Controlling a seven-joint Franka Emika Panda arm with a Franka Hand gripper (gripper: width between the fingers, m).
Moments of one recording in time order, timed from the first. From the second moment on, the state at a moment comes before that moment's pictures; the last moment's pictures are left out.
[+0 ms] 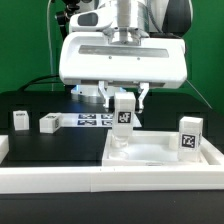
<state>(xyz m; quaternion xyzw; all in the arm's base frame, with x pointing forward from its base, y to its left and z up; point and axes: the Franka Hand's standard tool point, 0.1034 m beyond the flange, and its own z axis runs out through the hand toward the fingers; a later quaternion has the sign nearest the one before) 0.609 -0.003 0.102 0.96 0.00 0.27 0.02</state>
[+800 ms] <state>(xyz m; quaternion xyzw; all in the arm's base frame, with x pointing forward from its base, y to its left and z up) 0.614 -0.012 0.090 0.96 0.00 0.28 0.03</state>
